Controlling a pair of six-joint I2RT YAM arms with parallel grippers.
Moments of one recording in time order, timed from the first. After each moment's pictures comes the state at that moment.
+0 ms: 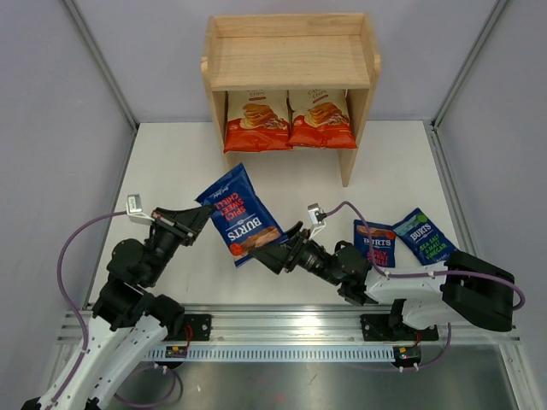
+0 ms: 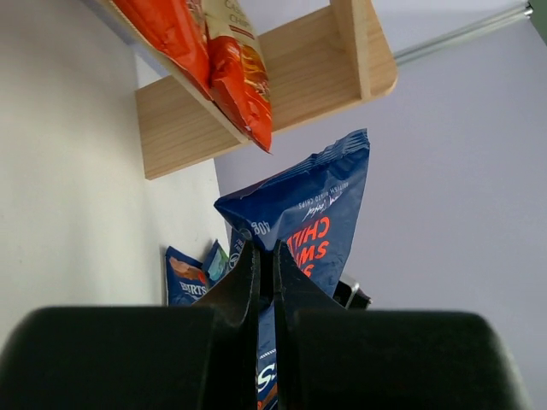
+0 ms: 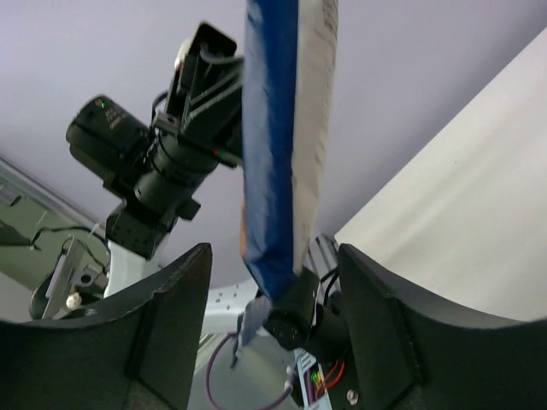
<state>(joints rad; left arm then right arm) -0.52 0.30 0.58 -0.21 -0.06 -1.21 1.18 1.29 0.40 1.21 0.04 0.86</state>
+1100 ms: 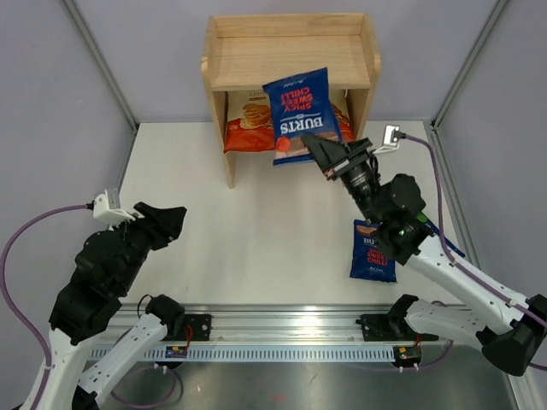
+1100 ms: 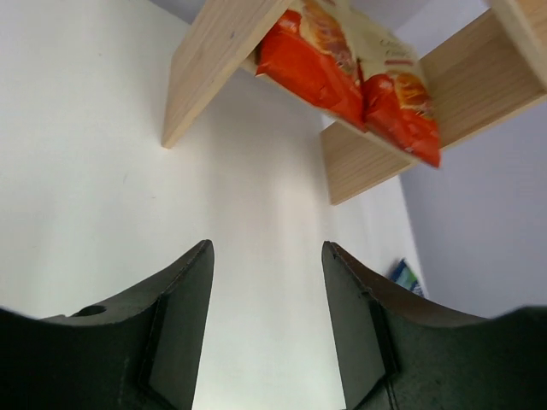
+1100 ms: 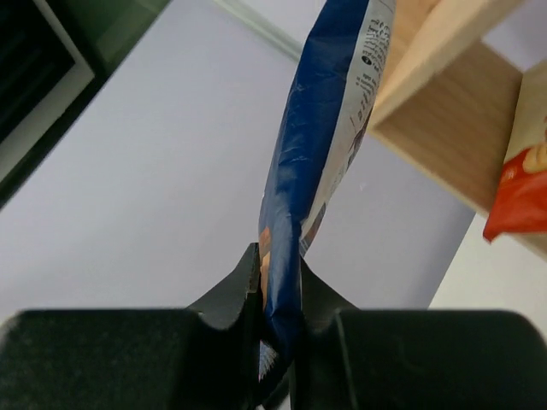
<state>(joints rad) -0.52 0.39 0.98 -0.75 -0.31 -0.76 0.84 1.01 0.89 0.55 0.20 1.01</state>
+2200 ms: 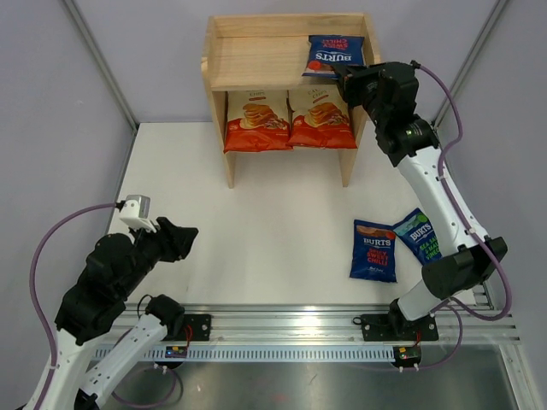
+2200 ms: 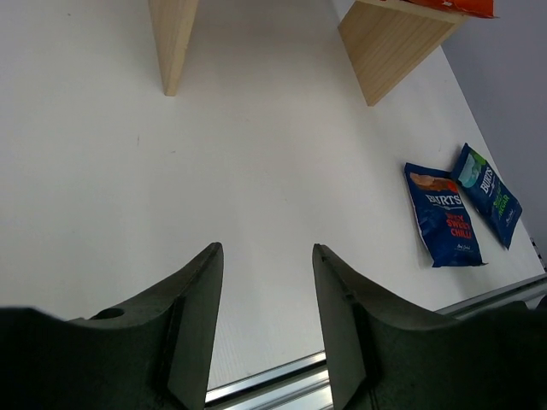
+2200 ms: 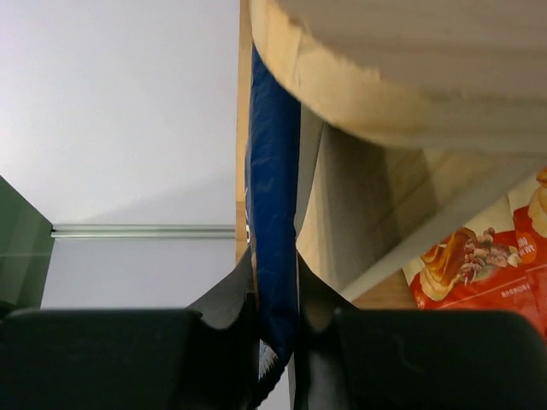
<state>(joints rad) -0.52 0.39 0.94 -0.85 -0.11 -0.48 0.36 1.57 1.79 -0.26 0.12 1.45</state>
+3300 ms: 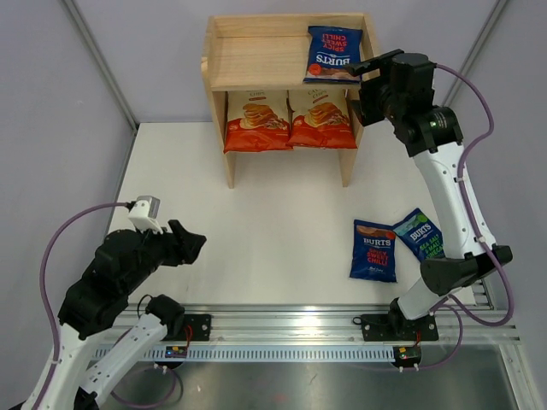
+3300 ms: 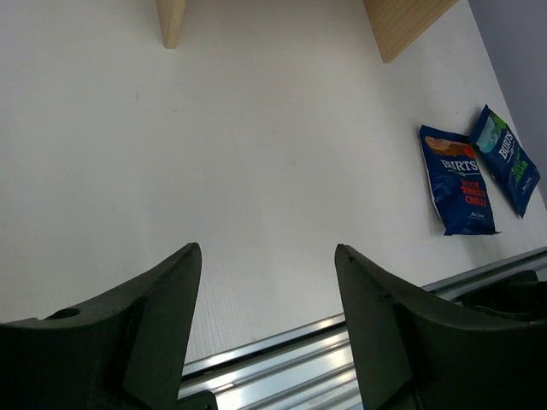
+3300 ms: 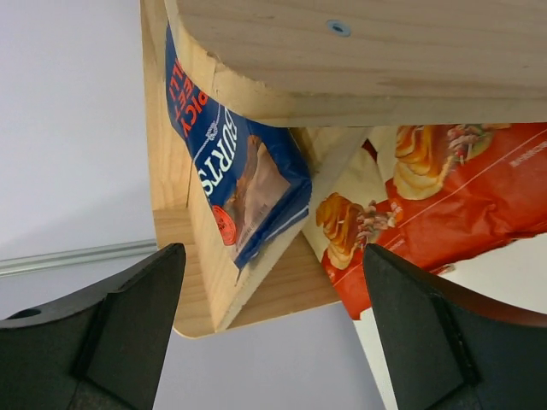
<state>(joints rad) -0.52 0.40 0.93 -0.94 -0.08 -0.48 0.32 1.62 2.07 -0.75 0.15 1.40</state>
